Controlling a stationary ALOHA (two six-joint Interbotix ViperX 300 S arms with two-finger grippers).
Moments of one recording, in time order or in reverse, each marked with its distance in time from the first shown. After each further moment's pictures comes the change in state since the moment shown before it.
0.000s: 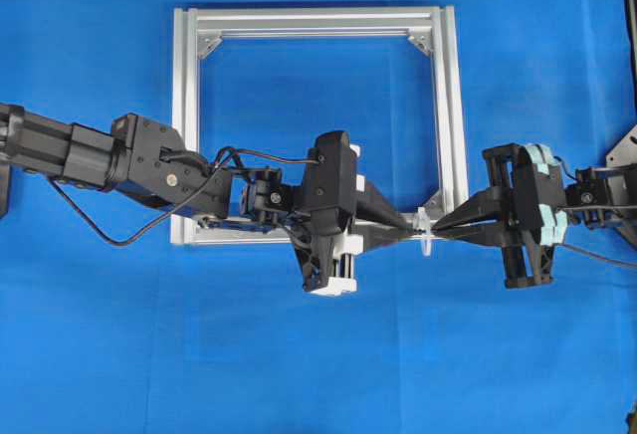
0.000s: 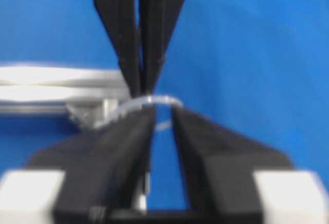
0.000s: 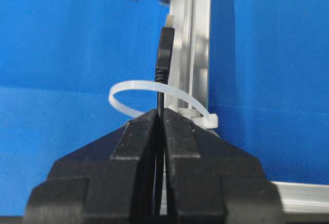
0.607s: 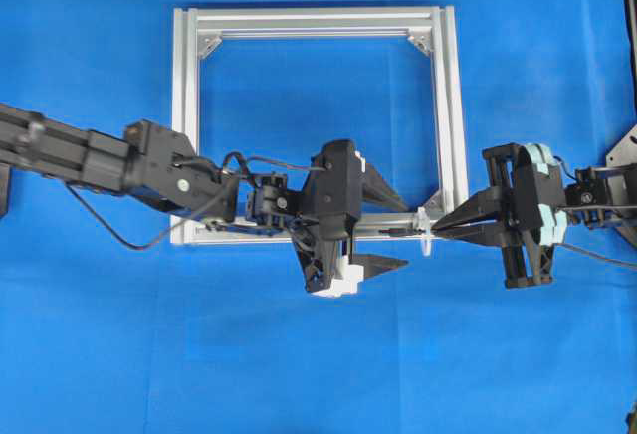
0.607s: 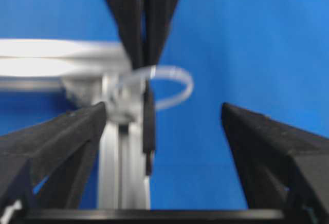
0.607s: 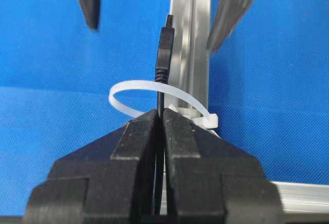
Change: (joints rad) left arm 0.000 0.075 -0.014 -0.002 0.000 0.000; right arm 0.000 0.000 0.002 0.000 0.000 0.000
